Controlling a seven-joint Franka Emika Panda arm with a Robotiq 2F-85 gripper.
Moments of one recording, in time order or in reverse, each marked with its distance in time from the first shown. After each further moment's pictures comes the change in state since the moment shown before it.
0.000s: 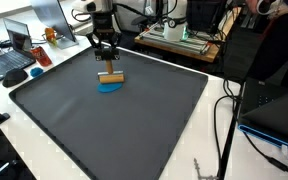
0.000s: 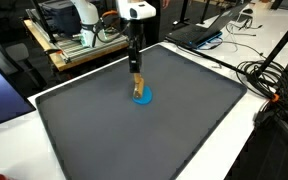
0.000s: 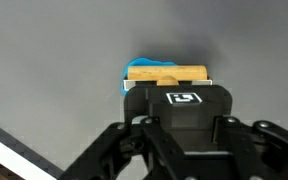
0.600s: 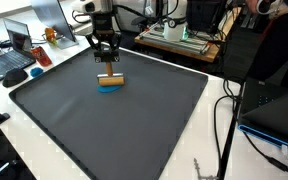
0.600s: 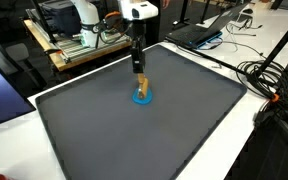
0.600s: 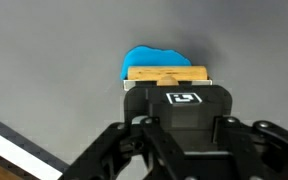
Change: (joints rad) arm 0.000 0.015 0.013 0.012 0.045 0.026 0.003
